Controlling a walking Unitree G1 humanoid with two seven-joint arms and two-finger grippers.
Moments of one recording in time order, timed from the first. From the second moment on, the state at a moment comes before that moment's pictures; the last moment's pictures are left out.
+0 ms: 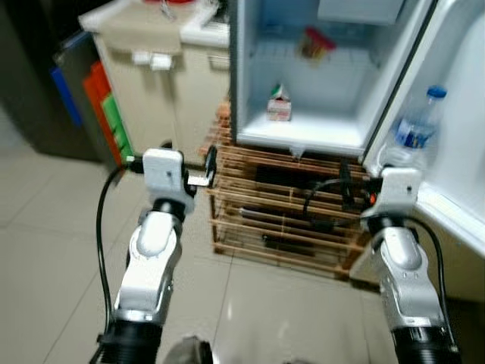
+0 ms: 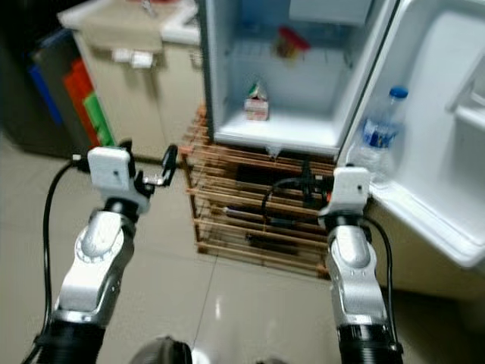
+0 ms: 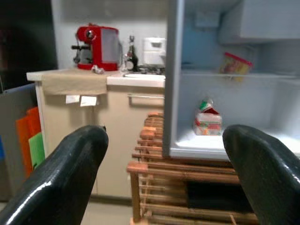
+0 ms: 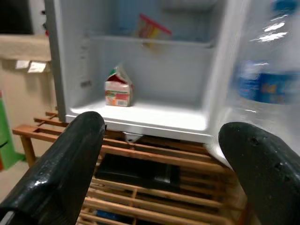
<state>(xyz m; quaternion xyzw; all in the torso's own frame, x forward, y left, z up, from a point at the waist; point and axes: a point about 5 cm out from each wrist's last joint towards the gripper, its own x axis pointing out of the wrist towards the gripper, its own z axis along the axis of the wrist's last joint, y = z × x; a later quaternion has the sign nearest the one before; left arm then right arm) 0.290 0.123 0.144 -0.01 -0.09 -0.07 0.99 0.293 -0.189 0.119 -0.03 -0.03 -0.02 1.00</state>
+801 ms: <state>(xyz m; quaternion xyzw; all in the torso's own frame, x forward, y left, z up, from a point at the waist) 0.296 0.108 0.149 0.00 -0.10 -0.11 0.99 0.289 -0.192 0.121 -0.04 -0.04 -0.02 1.00</state>
